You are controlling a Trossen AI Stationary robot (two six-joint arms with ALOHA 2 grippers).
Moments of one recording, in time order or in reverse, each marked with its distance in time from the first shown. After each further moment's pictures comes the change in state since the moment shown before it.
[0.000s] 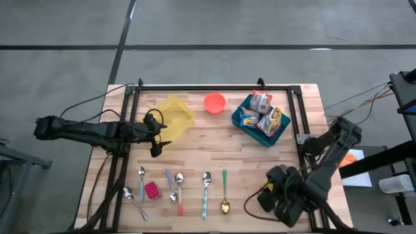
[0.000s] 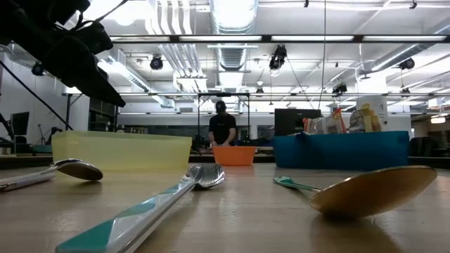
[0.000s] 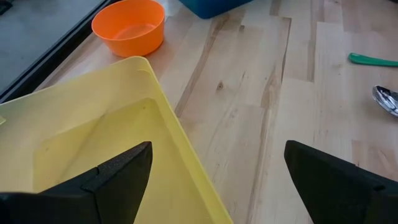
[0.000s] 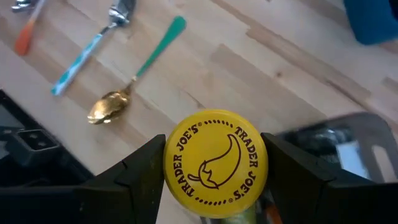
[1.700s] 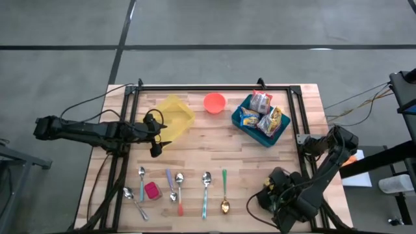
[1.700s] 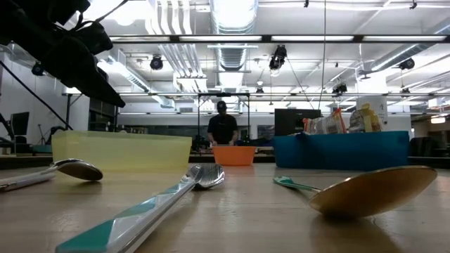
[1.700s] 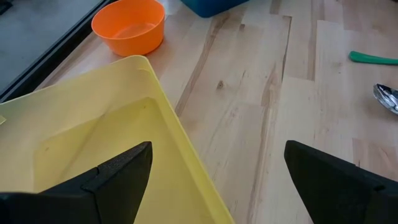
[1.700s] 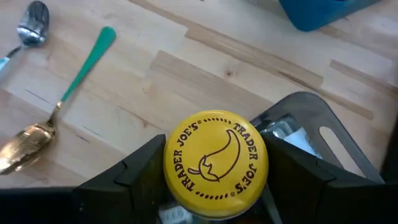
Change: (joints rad) left arm 0.000 0.000 0.000 -0.004 0.000 0.002; right arm 0.053 0.145 -0.090 -0.059 0.007 0.273
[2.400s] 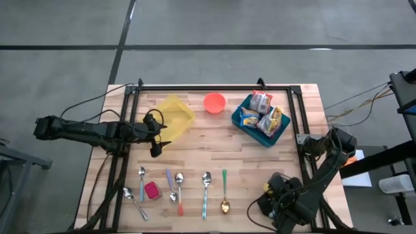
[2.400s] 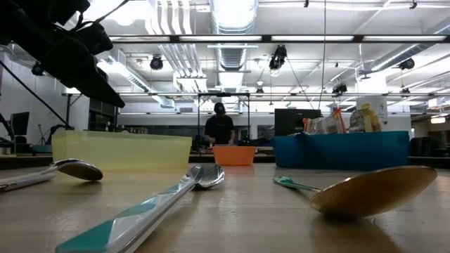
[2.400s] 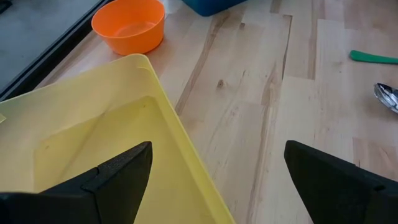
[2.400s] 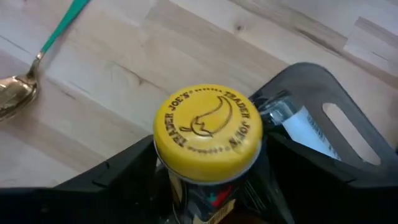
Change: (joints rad) left arm 0.000 0.000 0.000 -0.004 0.000 -0.002; right arm 0.013 0.005 -0.047 0.097 -0.064 -0.026
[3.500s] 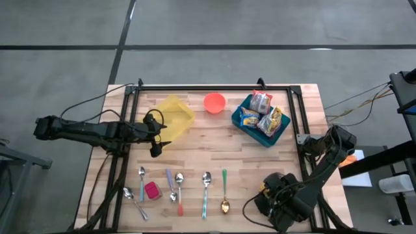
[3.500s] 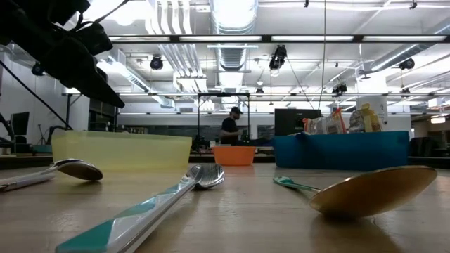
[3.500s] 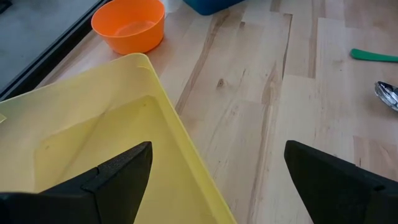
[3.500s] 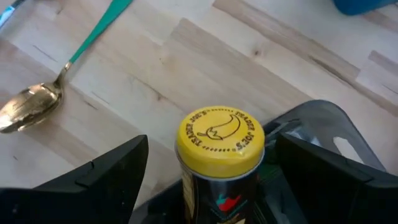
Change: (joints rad) left arm 0.000 0.000 0.000 -0.003 0.000 0.003; right arm -0.040 -0.023 0.008 0.025 0.042 -0.129
